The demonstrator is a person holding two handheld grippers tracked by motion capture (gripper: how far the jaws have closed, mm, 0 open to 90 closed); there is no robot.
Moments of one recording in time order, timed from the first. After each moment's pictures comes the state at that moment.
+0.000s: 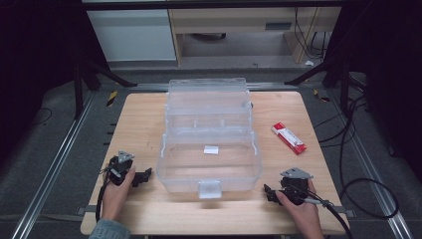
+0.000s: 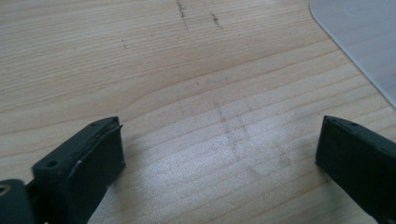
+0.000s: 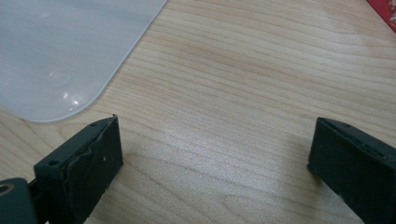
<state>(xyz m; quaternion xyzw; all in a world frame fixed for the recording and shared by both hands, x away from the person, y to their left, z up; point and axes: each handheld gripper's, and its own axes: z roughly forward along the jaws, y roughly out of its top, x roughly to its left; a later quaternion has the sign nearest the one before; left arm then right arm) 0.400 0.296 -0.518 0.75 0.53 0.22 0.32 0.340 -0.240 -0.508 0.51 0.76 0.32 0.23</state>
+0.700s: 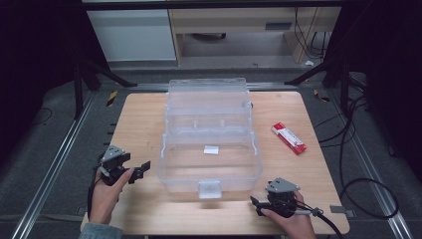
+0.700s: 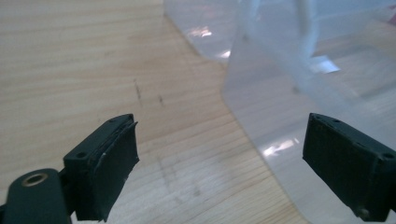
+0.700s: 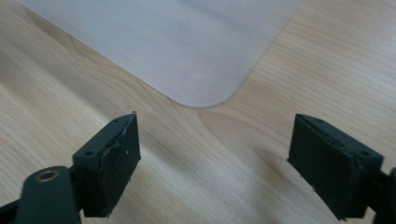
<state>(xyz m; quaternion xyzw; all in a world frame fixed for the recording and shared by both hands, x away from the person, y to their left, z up) 0.375 0.293 -0.456 0.73 0.49 0.20 0.43 0.307 -0.200 -0.497 0.40 0.82 0.35 0.21</state>
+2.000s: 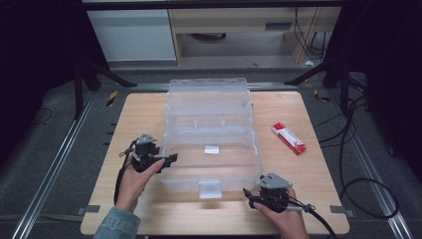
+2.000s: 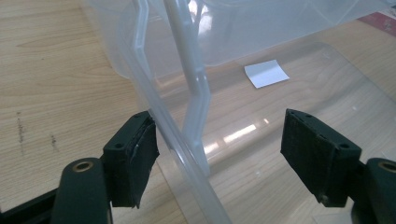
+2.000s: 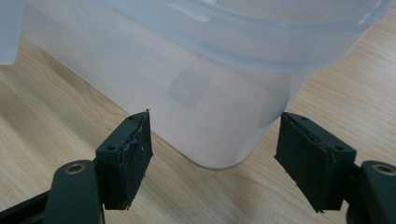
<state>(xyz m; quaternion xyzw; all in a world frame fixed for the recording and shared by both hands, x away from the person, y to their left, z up) 0.413 0.215 -0.444 0.76 0.47 0.13 0.42 0.317 -0.178 -0.487 0.38 0.81 0.37 0.24</state>
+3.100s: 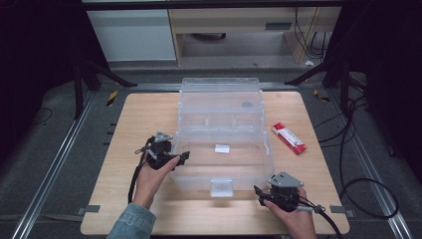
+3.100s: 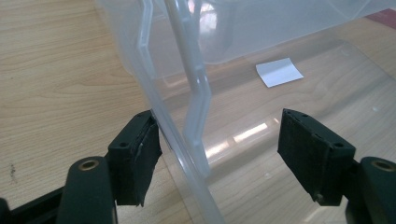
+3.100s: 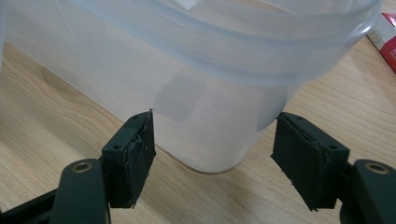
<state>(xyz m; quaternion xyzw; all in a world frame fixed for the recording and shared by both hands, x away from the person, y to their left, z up) 0.420 0.173 -0.443 0.77 0.47 0.15 0.40 0.316 -0.204 -0.484 0.41 0.79 0.36 0.26</state>
